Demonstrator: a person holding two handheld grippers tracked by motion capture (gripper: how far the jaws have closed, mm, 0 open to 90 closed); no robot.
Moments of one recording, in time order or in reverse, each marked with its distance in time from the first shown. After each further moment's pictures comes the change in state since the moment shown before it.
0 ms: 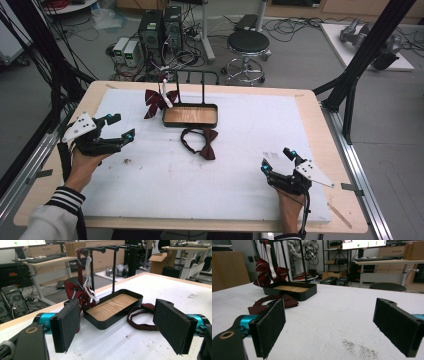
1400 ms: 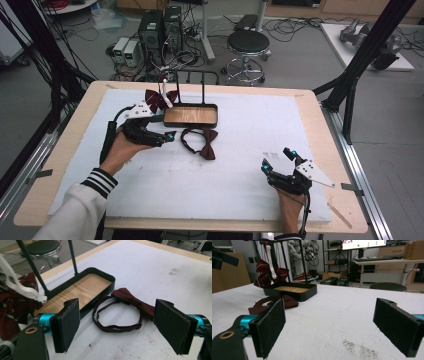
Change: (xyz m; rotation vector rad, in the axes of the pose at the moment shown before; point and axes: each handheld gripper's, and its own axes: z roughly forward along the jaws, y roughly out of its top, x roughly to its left) left arm -0.051 0.032 0.099 0.332 -0.162 0.008; right arm 0.000 0.000 0.000 -0.001 0.002 0.013
